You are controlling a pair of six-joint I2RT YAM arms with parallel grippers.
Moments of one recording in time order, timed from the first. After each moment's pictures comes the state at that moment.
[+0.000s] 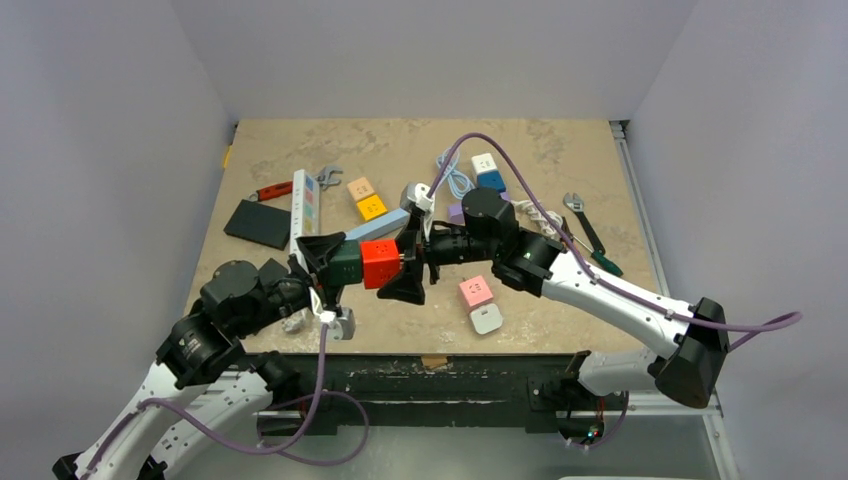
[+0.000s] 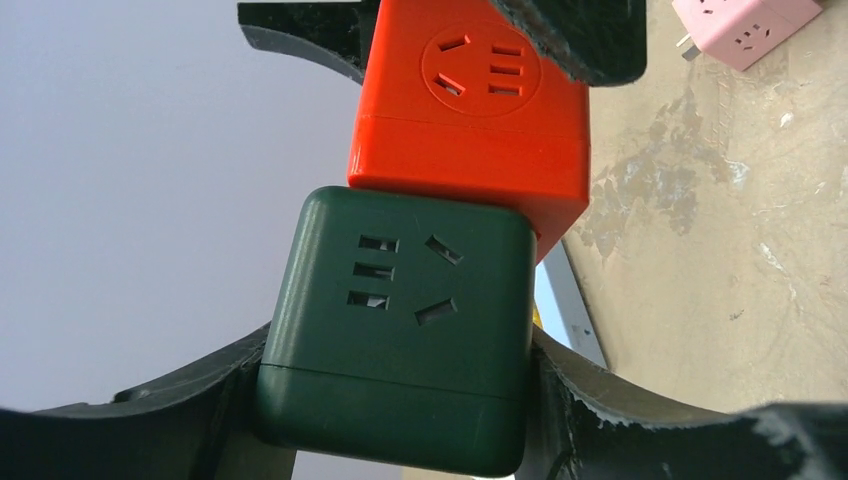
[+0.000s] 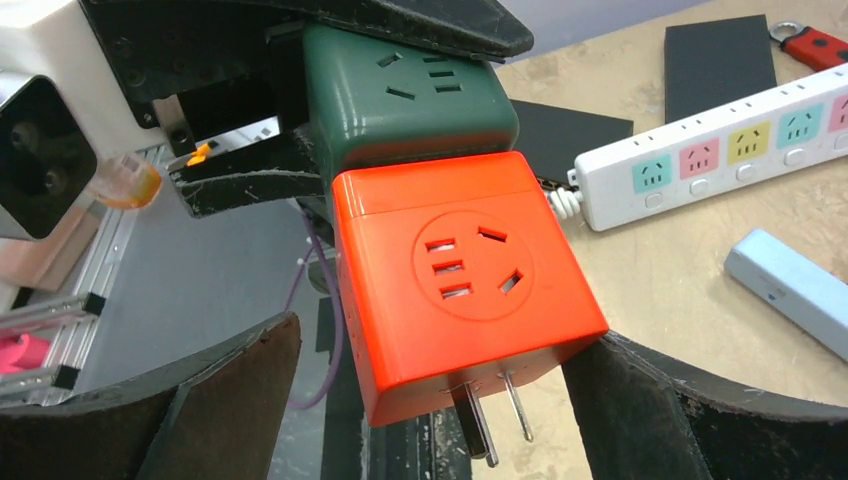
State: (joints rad) left arm -0.71 0.46 0.83 -0.56 0.23 1.16; right arm 0.94 1.29 1.11 -0.04 -0.61 0.22
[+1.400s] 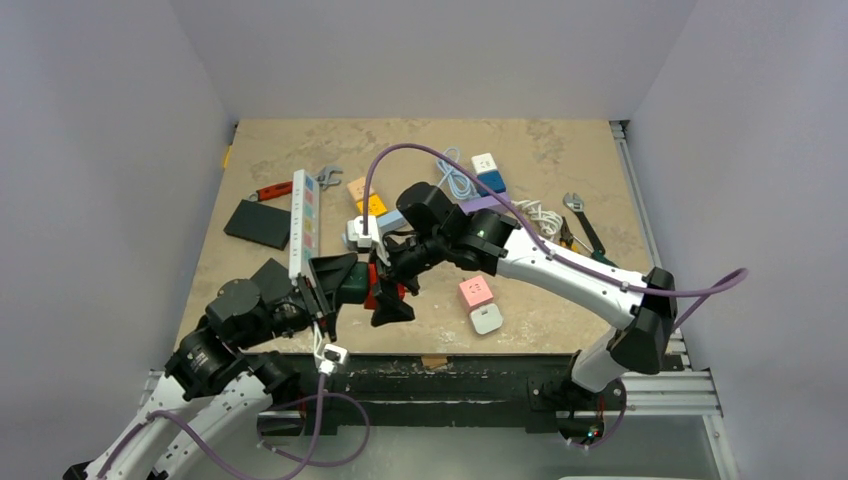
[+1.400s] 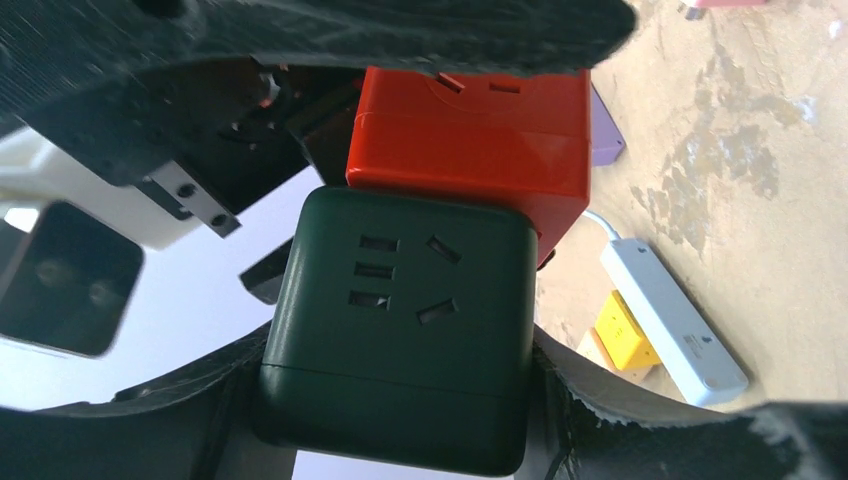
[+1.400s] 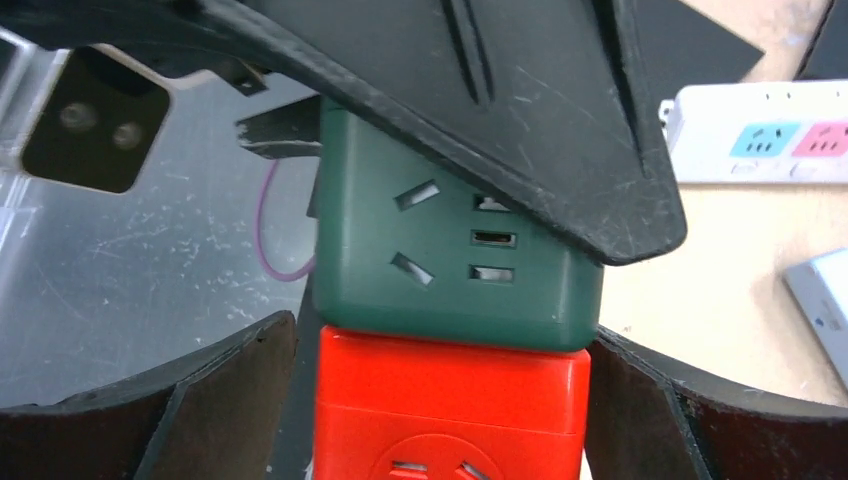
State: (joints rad) left arm -0.71 0.33 0.67 -0.51 0.39 1.59; right arm 1.04 1.54 1.51 -0.62 -0.69 -0.26
